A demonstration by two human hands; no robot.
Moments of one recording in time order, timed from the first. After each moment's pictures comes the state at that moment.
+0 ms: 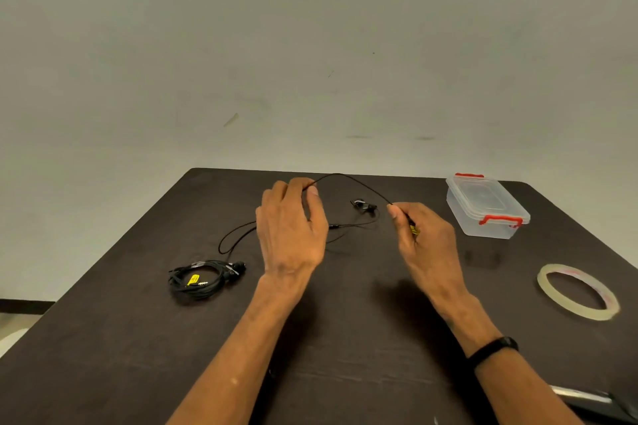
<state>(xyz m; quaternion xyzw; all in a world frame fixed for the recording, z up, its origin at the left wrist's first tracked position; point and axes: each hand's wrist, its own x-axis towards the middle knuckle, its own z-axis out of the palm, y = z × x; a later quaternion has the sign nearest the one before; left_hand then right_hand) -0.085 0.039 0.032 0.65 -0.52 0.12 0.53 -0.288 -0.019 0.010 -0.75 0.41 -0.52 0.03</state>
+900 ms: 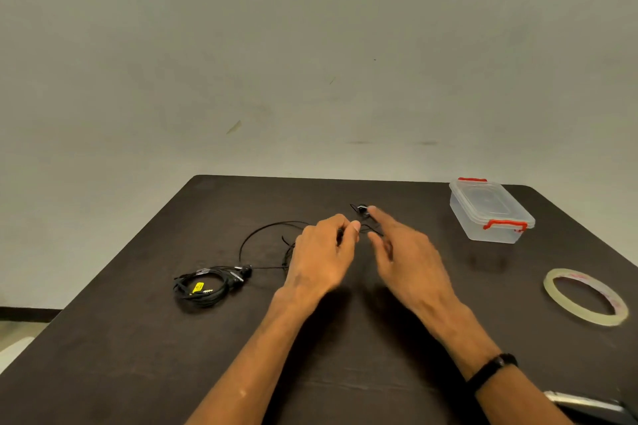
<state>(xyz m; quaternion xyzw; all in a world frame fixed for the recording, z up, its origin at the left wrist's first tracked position) -0.102 0.035 0.018 0.64 -0.64 -0.08 0.41 -0.264 0.003 0.009 -0.80 0.48 -0.36 0.03</state>
